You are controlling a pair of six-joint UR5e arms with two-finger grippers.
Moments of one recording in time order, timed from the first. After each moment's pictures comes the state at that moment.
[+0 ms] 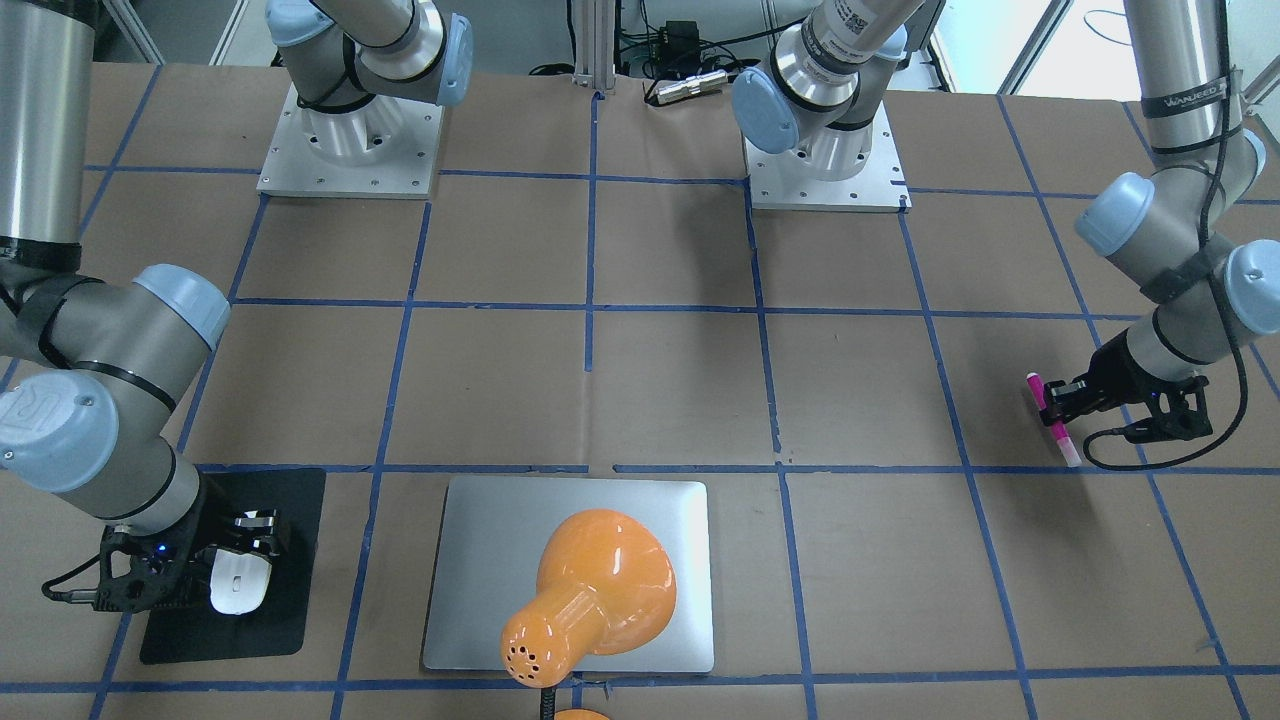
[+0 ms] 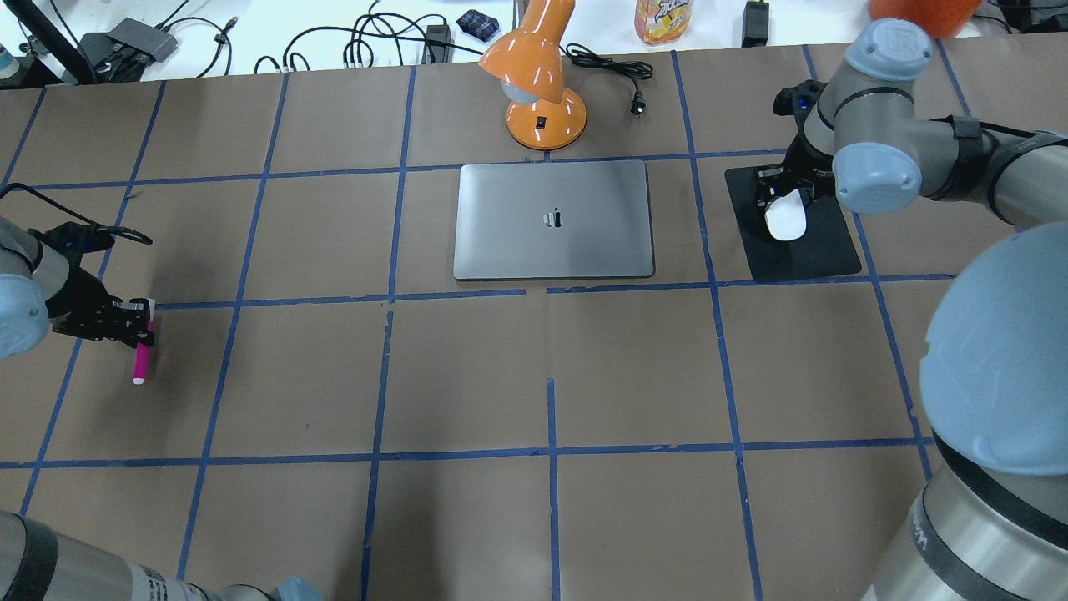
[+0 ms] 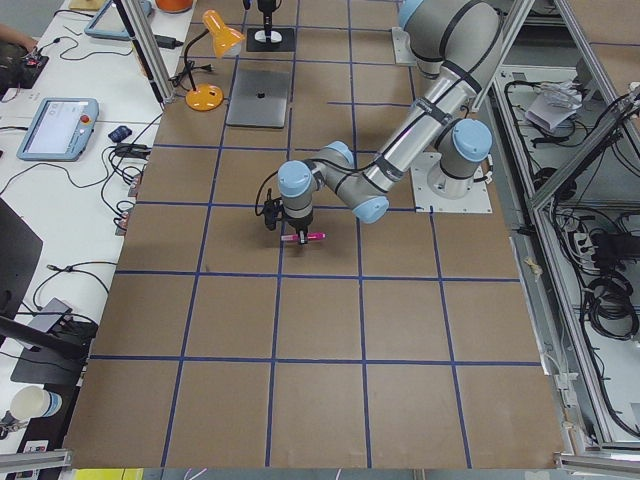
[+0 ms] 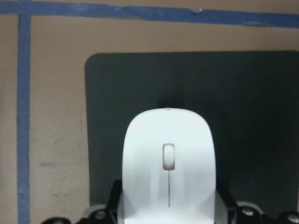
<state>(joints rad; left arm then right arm) -0.91 -1.93 -1.94 -0.89 1.57 0.53 1.37 -1.01 1.65 -2.27 -1.53 -0.27</state>
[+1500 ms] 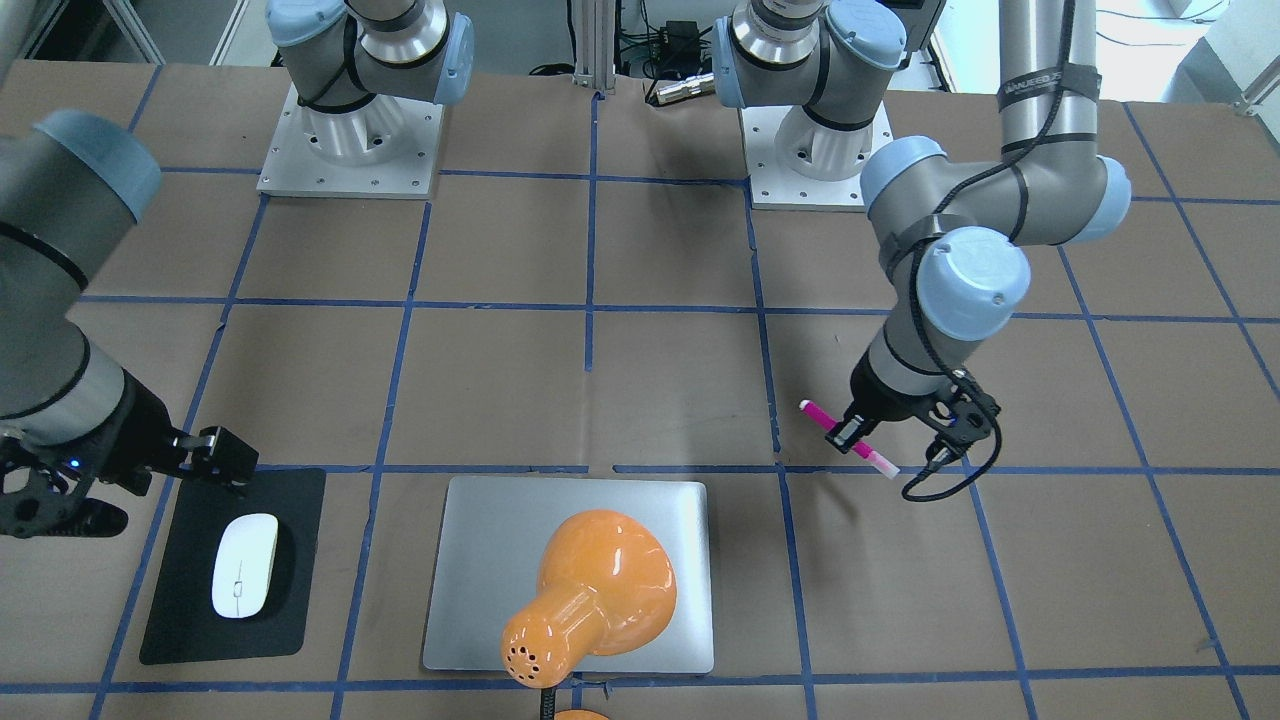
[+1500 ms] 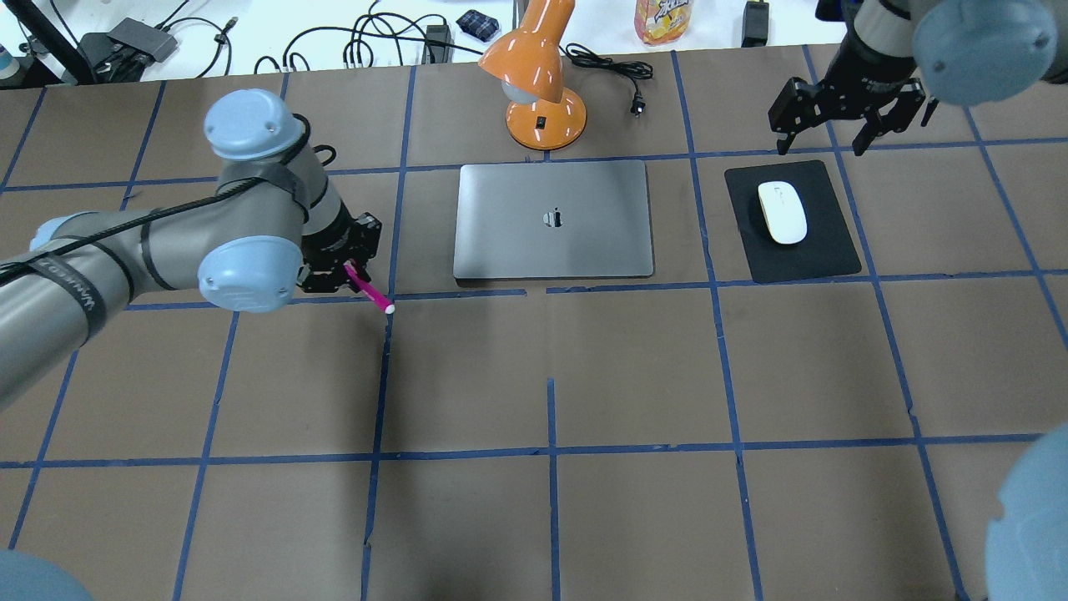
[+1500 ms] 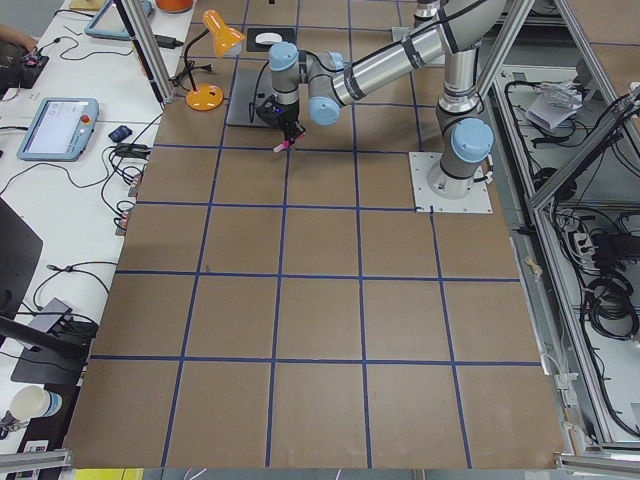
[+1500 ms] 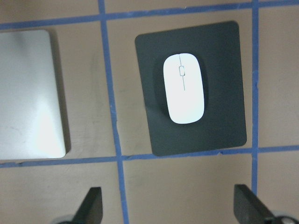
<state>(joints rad) -1.60 -1.86 -1.90 -0.93 1.60 -0.92 1.42 -1.29 1.43 -1.68 -1.54 -0.07</state>
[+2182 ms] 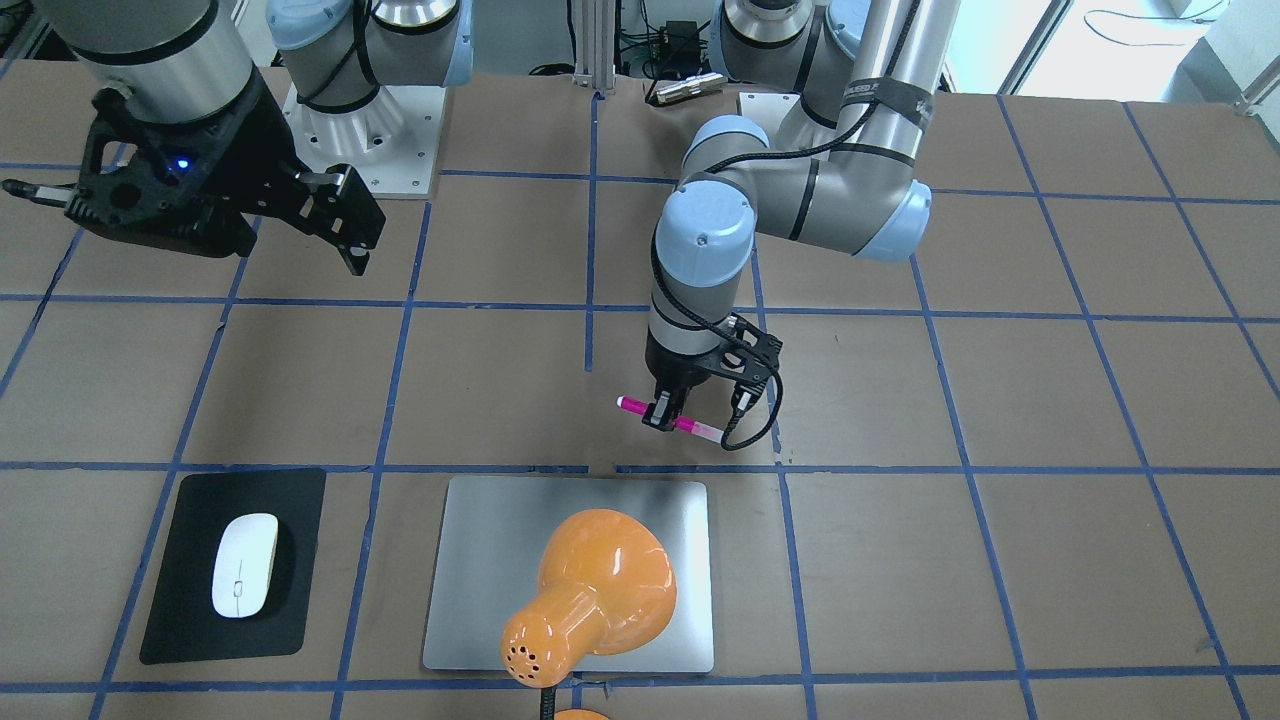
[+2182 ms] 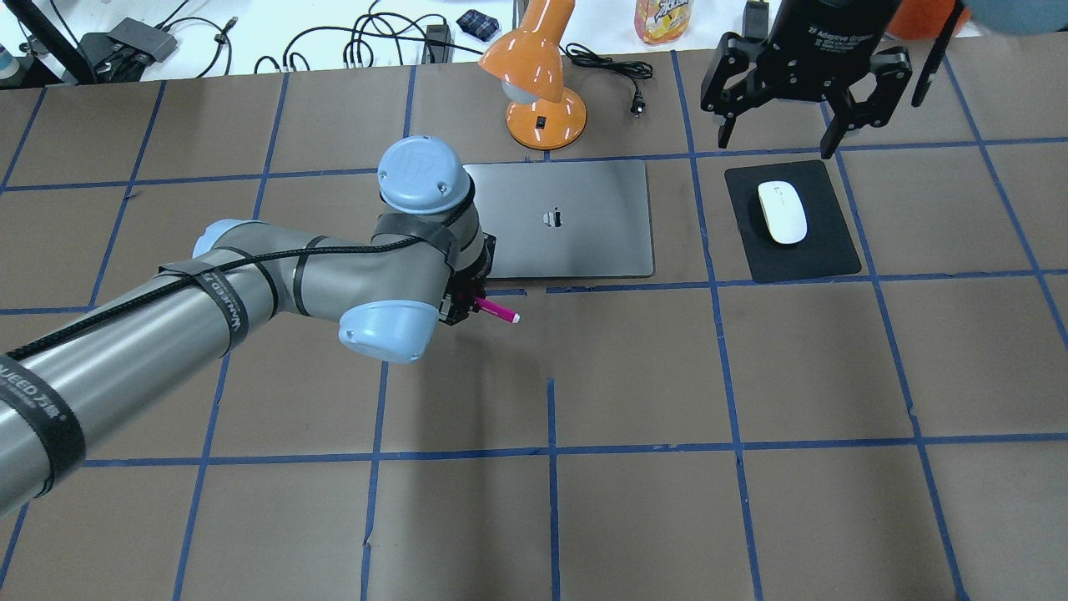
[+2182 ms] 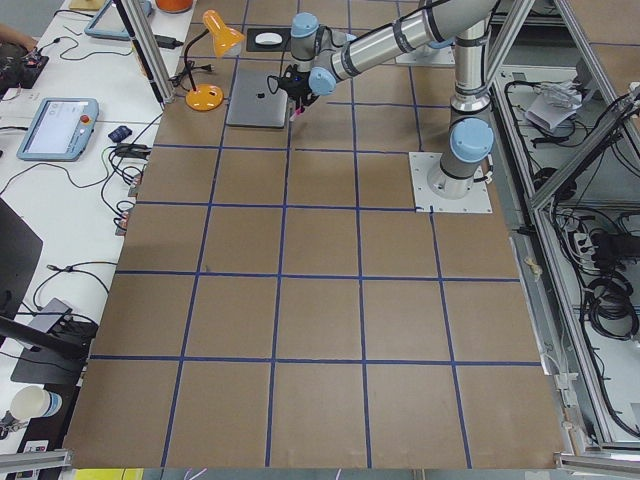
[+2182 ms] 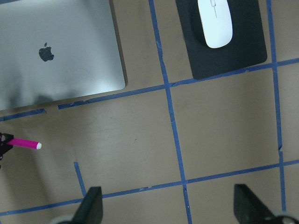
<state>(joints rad) -1.88 -1.92 -1.90 -0.80 1.59 -1.46 1.61 -1.49 1.41 -1.46 -1.55 0.22</state>
